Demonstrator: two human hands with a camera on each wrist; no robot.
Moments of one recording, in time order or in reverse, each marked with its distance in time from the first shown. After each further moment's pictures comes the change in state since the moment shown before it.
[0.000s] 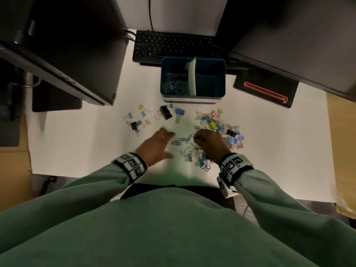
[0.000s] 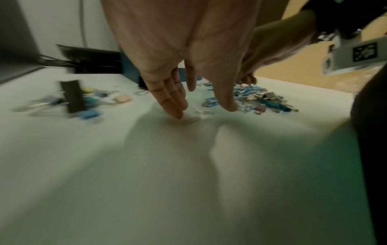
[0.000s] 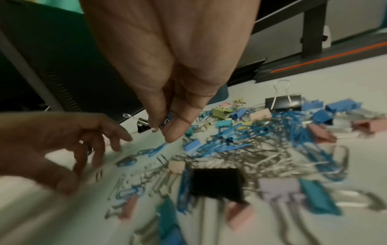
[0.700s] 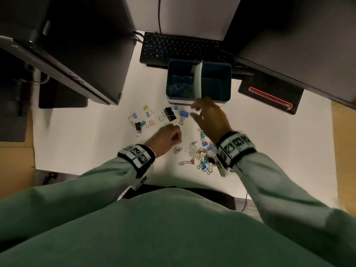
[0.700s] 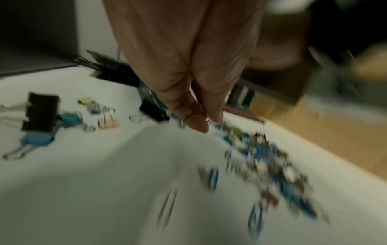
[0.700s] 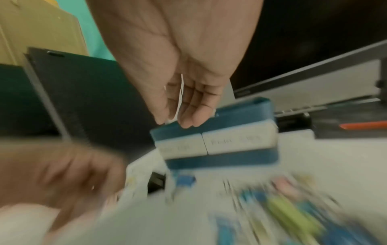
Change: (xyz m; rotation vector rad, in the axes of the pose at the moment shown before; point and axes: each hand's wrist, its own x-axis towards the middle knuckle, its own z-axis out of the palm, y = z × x) left_hand 0.023 0.019 -0.030 -0.334 0.058 -0.019; right_hand 0.045 -0.062 -0.046 -0.147 0.249 -0.224
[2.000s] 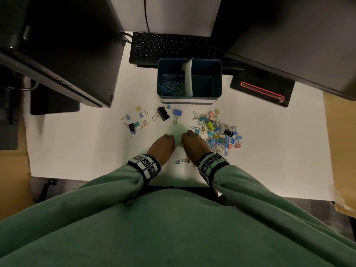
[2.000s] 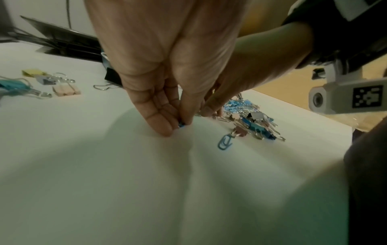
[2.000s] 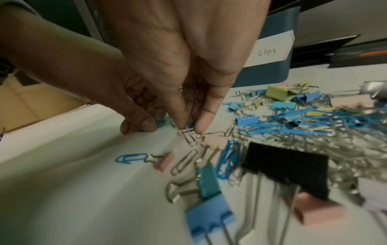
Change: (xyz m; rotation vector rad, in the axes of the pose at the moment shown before) left_hand -0.003 0.001 0.047 0.324 0.014 -0.131; right_hand -0.058 0.012 0.079 -0.239 -0.387 0.134
